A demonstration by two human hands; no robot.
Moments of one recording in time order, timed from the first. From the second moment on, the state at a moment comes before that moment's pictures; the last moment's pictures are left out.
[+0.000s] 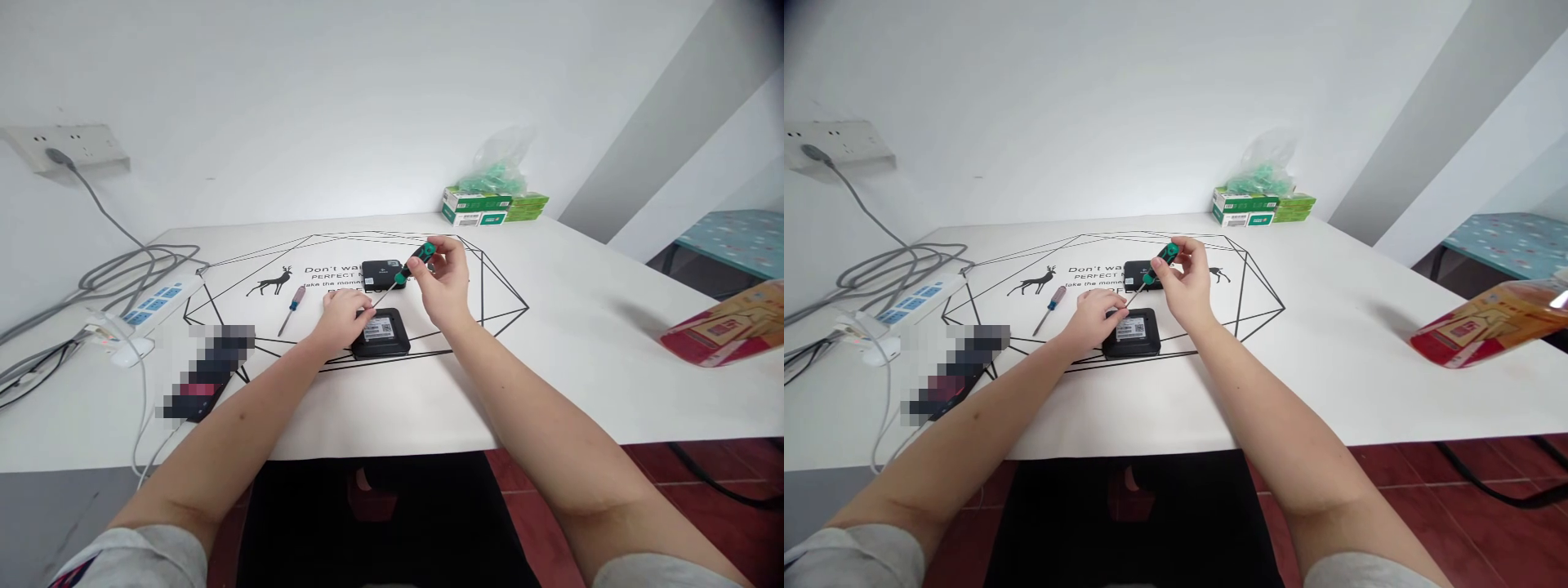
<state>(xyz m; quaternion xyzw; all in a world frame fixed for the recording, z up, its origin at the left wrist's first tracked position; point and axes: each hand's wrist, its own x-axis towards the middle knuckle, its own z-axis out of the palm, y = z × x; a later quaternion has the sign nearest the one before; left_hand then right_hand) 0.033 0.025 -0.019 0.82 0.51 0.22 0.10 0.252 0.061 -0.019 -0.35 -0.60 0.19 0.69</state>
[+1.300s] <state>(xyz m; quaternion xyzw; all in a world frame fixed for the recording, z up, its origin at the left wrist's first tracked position) -0.014 0.024 -0.027 0.88 0.43 -0.03 0.22 0.173 0.076 0.017 -0.34 -0.66 0.32 0.59</state>
